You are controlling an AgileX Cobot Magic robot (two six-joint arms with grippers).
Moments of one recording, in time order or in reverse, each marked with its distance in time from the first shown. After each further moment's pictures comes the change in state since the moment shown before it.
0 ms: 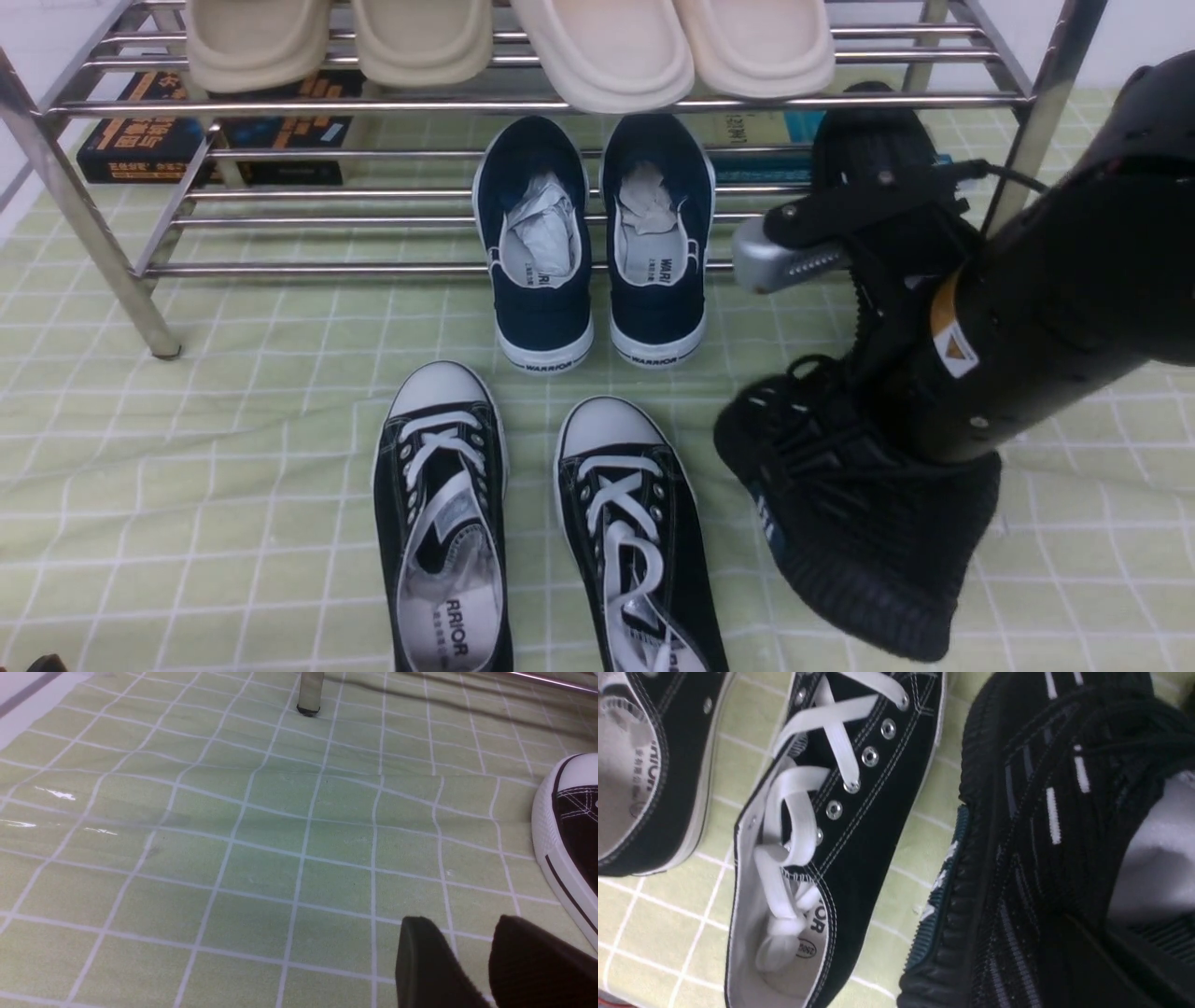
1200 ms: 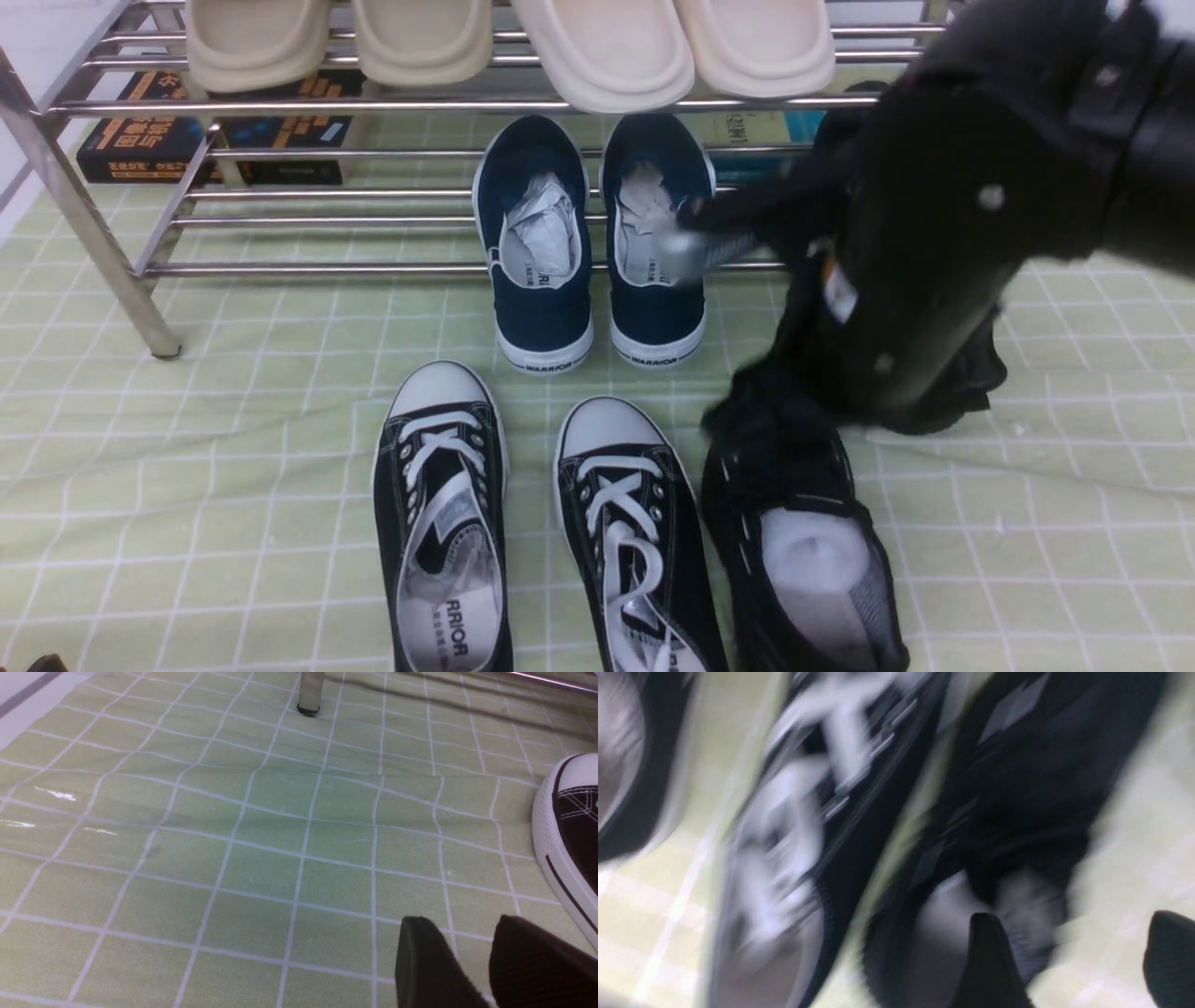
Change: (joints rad) right arm -0.013 0.181 -0.245 -0.065 0.199 -0.049; left arm 0.000 0.000 0.000 0.001 0.000 0.000
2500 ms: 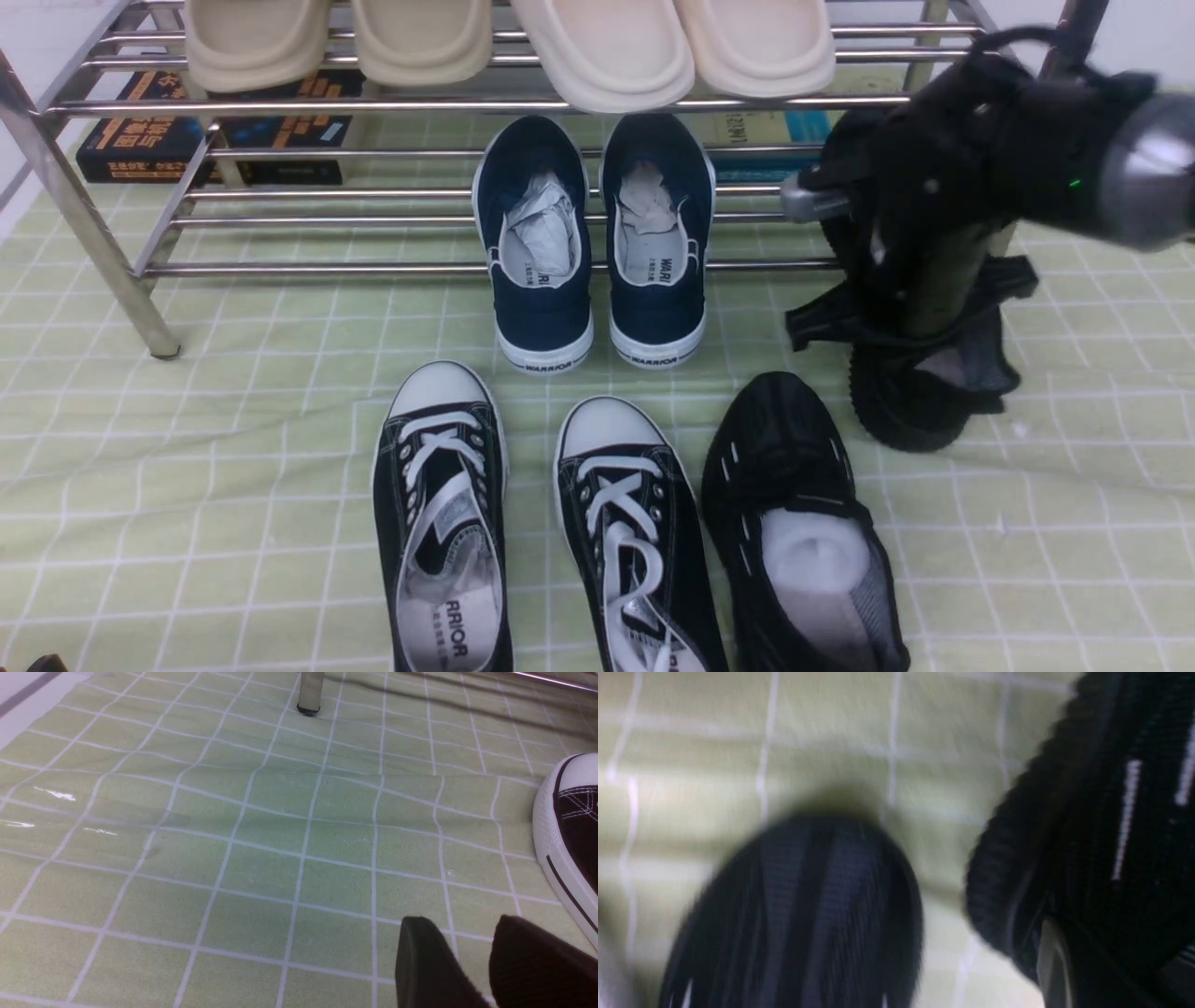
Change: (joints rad) right arm -0.310 0.239 -0.013 -0.056 -0.182 0.072; left arm 0.000 0.000 0.000 0.000 0.000 0.000
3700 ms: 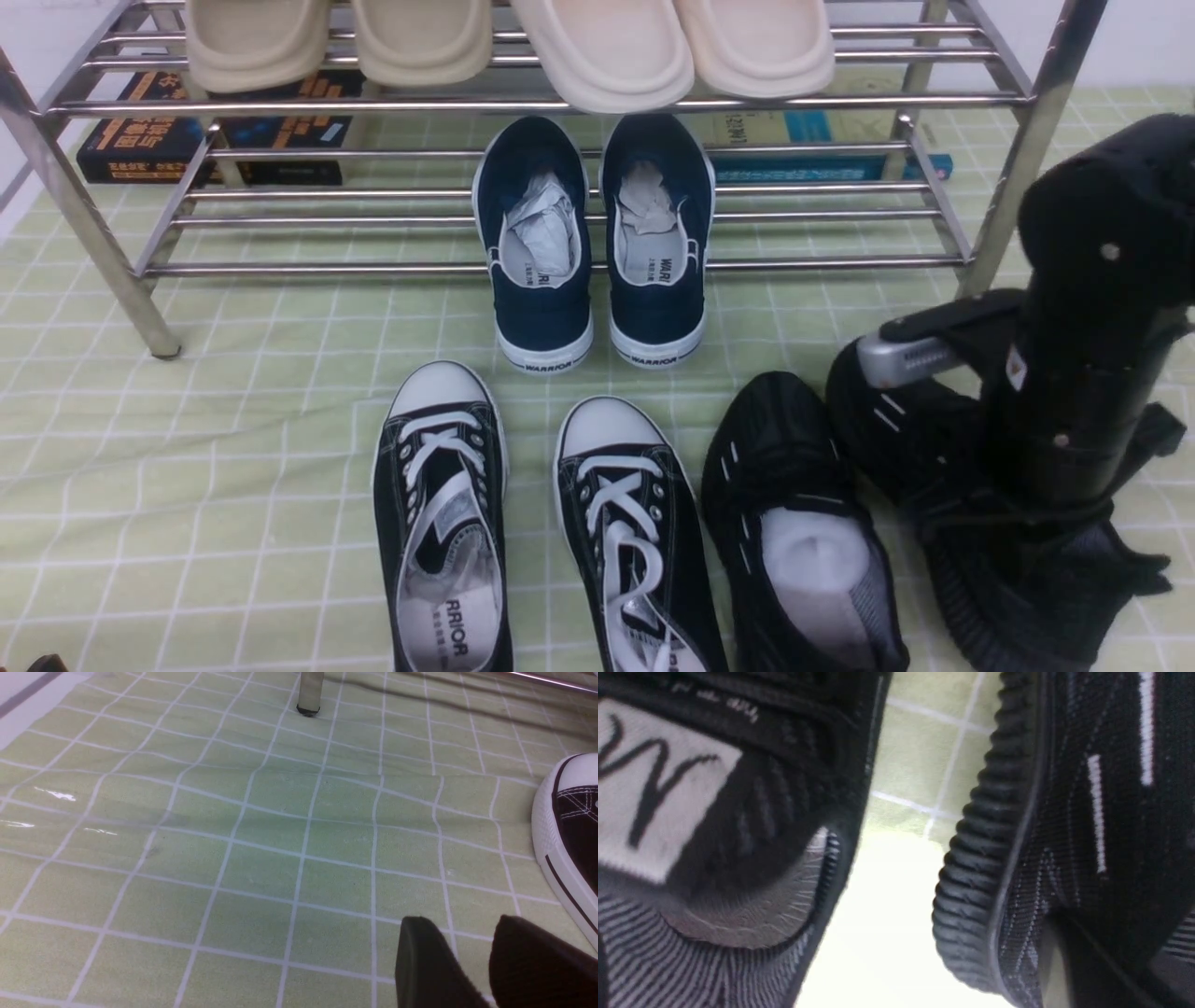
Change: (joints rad) right arm 0.015 -0.251 0.347 0.247 0.185 -0.227; left arm 0.000 0.000 0.000 0.000 0.000 0.000
